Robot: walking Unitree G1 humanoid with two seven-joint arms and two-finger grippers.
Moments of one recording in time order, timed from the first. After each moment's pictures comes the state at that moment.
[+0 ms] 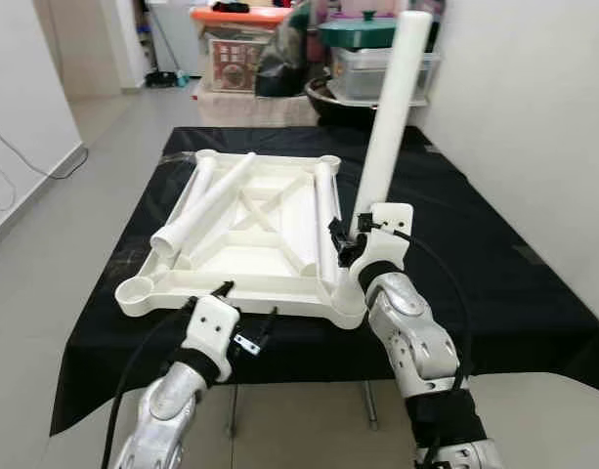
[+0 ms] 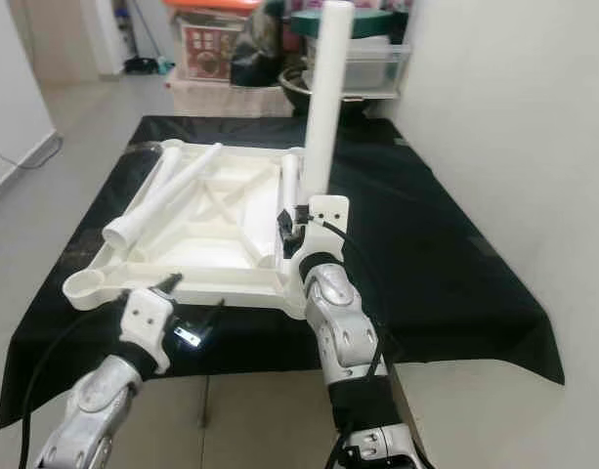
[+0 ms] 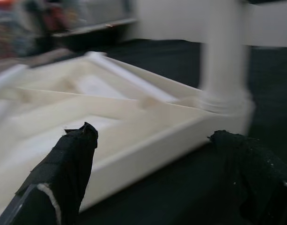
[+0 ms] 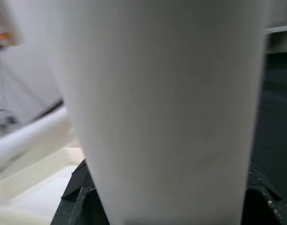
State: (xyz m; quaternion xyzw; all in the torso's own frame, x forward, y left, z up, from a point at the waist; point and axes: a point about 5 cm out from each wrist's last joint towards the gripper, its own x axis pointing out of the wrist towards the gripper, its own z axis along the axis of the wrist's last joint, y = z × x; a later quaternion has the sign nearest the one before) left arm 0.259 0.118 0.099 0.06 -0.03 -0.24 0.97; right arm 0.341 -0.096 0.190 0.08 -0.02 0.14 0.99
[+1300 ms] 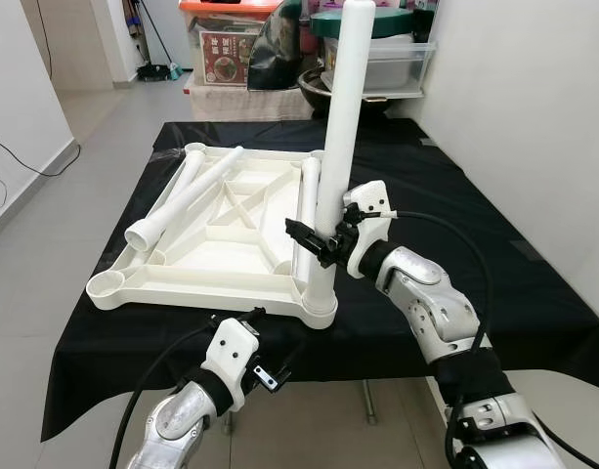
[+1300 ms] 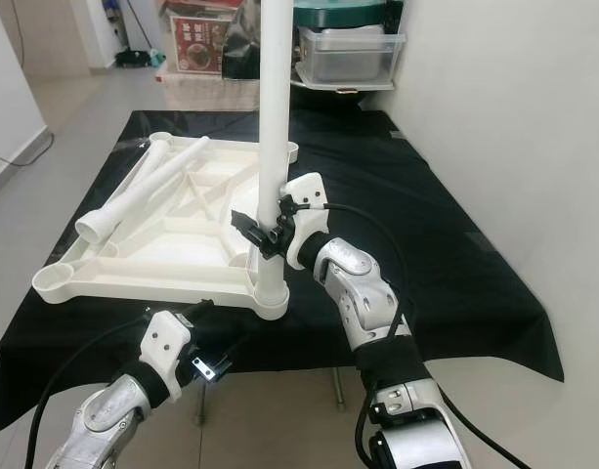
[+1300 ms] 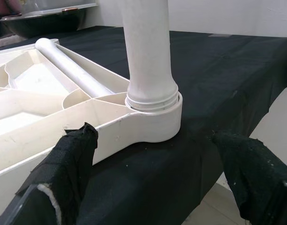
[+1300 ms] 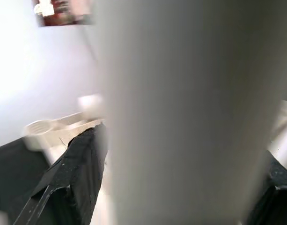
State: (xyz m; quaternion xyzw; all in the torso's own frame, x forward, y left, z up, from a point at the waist) left arm 0.249 0.108 0.092 0.06 0.00 -0.30 0.95; right arm 0.349 -0.104 0.204 -0.01 -0.03 0.40 0.92
